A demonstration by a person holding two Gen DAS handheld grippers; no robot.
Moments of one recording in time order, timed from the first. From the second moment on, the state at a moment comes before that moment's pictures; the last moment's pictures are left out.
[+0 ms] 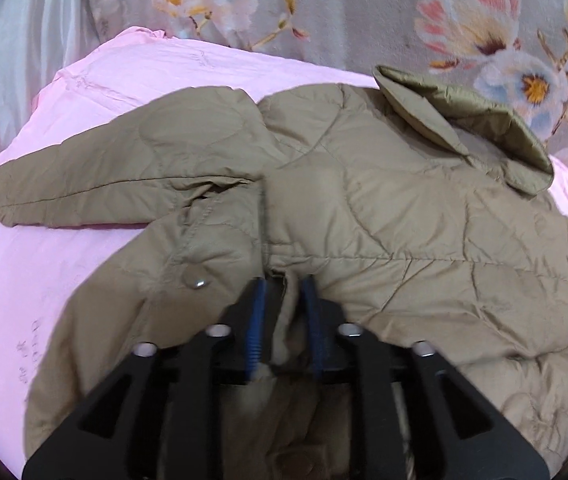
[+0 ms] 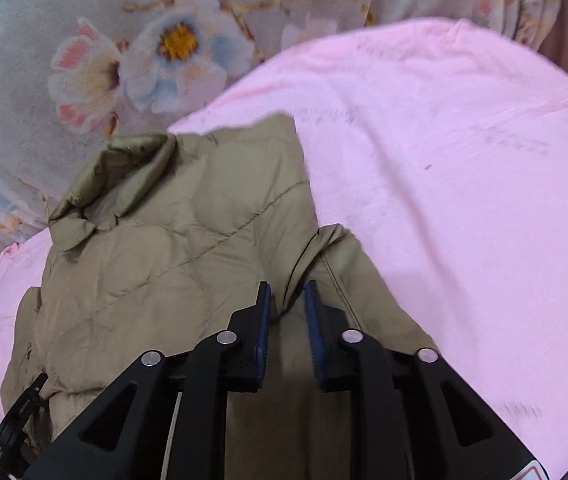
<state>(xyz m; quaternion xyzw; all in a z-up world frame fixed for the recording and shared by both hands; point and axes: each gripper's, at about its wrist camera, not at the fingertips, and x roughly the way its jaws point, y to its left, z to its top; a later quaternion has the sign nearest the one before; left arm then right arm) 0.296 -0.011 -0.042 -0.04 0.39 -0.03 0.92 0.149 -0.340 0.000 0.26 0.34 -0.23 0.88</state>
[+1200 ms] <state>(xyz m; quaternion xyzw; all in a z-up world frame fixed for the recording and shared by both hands) 0.299 -0.086 -0.050 0.07 0.39 -0.02 0.92 0.235 -0.209 -0.033 0.09 0.41 -0.08 0.90</state>
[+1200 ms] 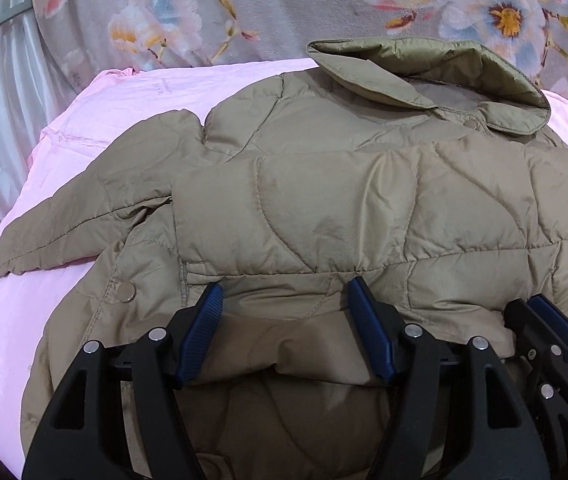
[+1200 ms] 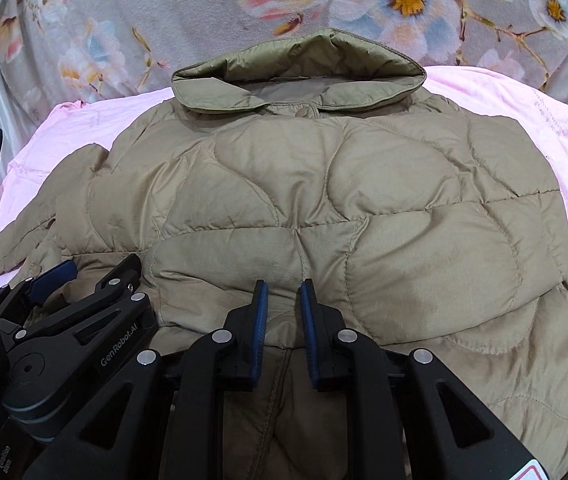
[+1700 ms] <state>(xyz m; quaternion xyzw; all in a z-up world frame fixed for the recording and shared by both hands) 0.298 0.182 -0.002 -0.16 0.39 0.07 0.90 0.222 -0.181 -0.004 0.05 0.40 -0.10 0.91</state>
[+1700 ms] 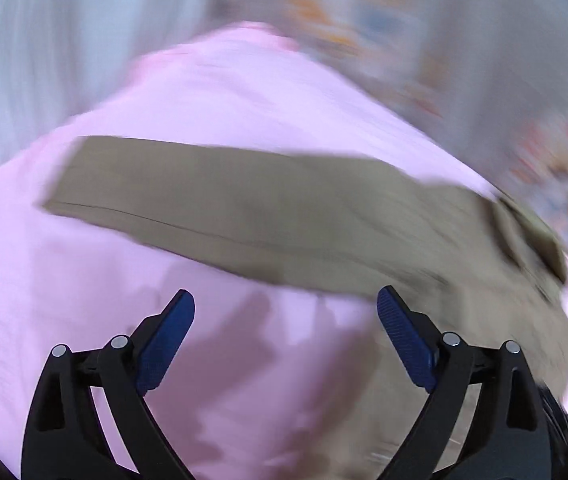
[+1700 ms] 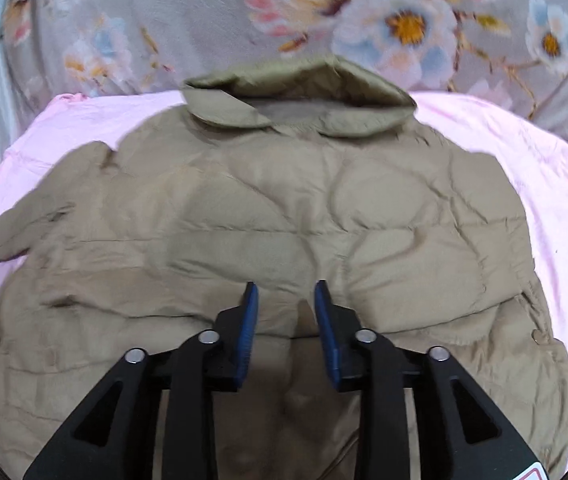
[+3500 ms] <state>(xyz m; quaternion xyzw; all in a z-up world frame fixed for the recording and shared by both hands) 0.211 -0.100 0.039 -0.11 0.37 -0.26 0.88 0.075 -0.315 0.020 0.17 0.34 -0.18 0.91</state>
